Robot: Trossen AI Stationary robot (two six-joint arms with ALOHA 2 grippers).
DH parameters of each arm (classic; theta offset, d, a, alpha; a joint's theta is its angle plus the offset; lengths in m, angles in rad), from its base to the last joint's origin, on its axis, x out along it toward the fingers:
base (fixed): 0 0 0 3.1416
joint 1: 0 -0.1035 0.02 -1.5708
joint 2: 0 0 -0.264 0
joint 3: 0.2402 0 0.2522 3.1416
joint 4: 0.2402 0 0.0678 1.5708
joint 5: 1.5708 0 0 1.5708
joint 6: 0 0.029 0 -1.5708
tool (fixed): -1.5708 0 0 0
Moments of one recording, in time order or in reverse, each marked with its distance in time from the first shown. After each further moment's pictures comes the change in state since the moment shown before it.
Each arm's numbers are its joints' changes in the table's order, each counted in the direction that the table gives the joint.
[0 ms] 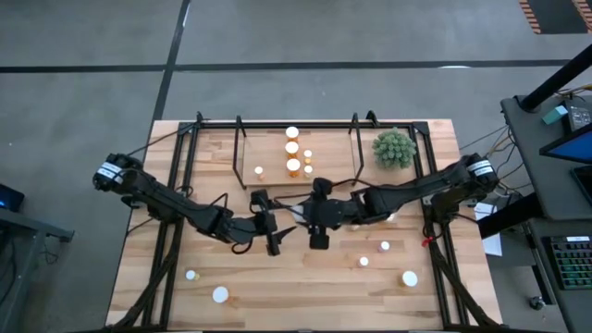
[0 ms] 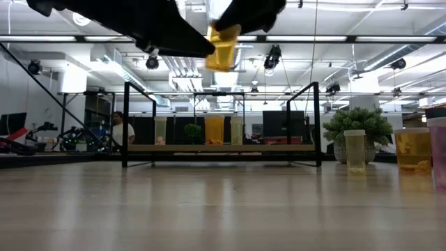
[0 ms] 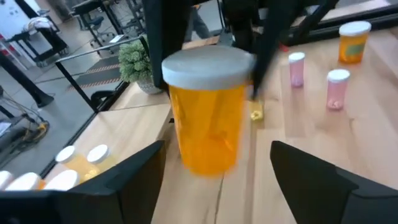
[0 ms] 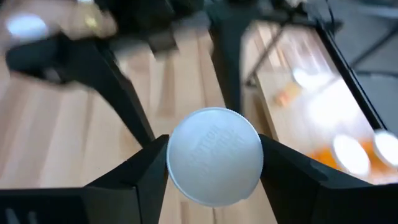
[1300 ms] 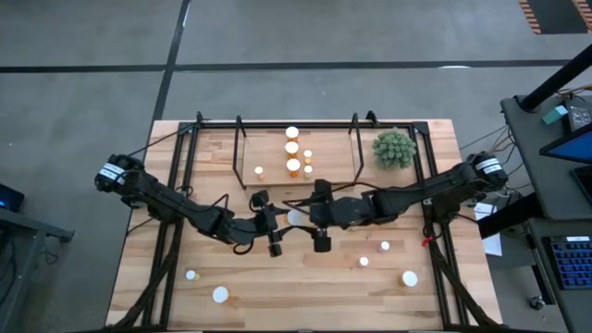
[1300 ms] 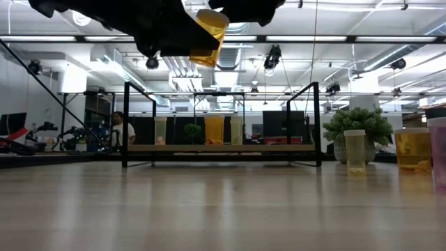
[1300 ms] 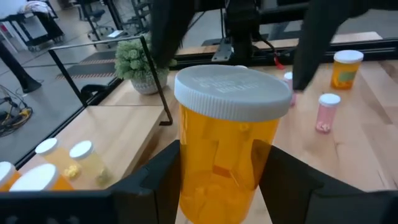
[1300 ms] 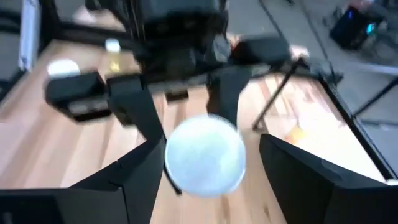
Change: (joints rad) left arm -0.004 -0.031 0.005 -0.059 -0.004 -0.109; right arm -0.029 0.061 -0.149 -0.312 0.026 -0.108
